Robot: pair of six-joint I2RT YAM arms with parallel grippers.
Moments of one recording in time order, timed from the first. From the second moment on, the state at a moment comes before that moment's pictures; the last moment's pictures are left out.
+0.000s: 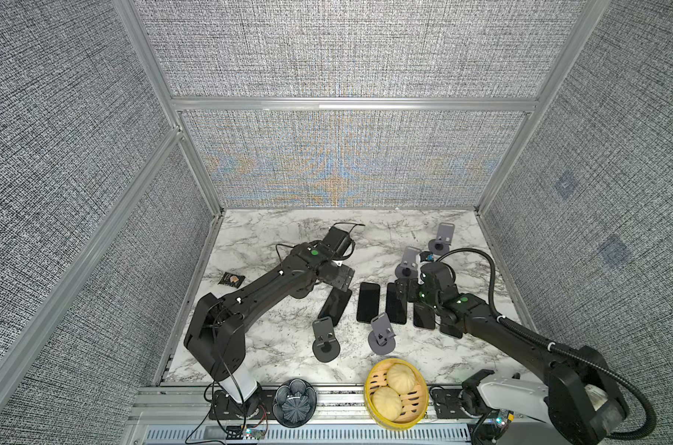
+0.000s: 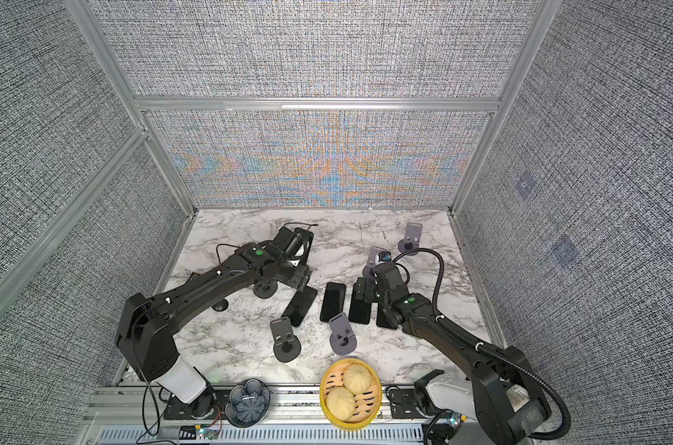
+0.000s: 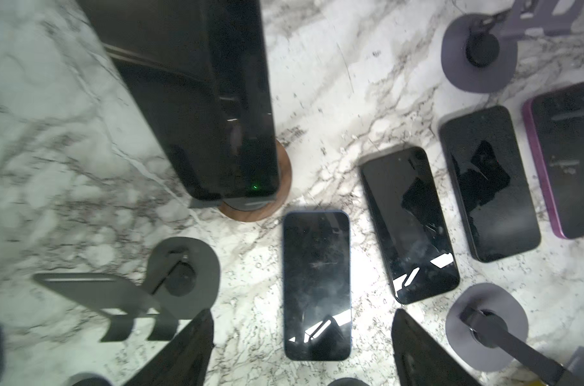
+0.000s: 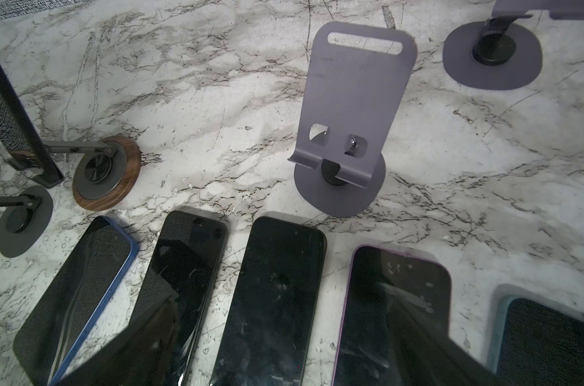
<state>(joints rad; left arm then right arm) -0.74 1.66 1.43 -0.85 -0.16 -0.21 0.47 1.20 0.65 -0.18 0.16 0.41</state>
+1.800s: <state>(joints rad) -0.57 2.06 1.76 -0.69 -0.05 -0.13 0.47 1.22 0.65 -0.18 0.17 0.40</state>
